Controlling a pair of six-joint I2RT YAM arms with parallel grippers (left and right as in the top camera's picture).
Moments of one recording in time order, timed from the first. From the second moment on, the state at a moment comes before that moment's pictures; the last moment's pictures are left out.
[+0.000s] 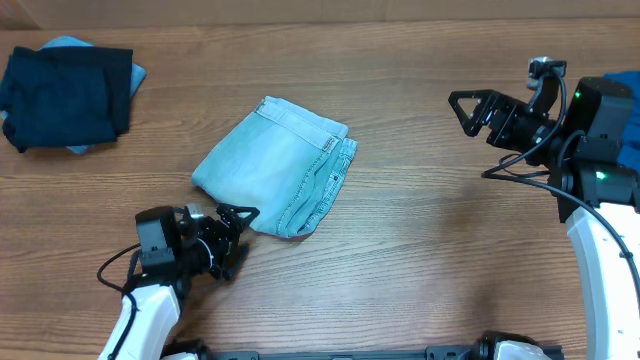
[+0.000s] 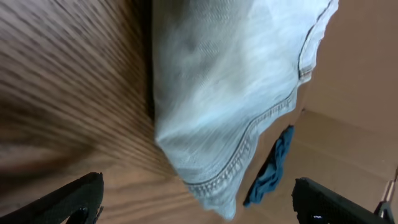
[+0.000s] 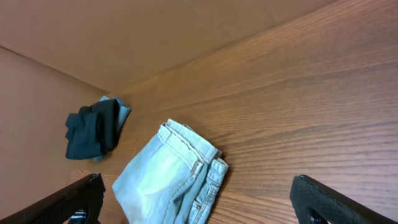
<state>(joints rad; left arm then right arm) 0.17 1.18 0.30 -0.08 0.75 -1.04 -0.16 1.29 1.14 -0.46 -0.69 0.34</state>
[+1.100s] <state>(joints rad) 0.02 1.62 0.50 0.25 0.60 -1.10 -0.16 1.29 1.14 -0.48 -0.69 0.34</state>
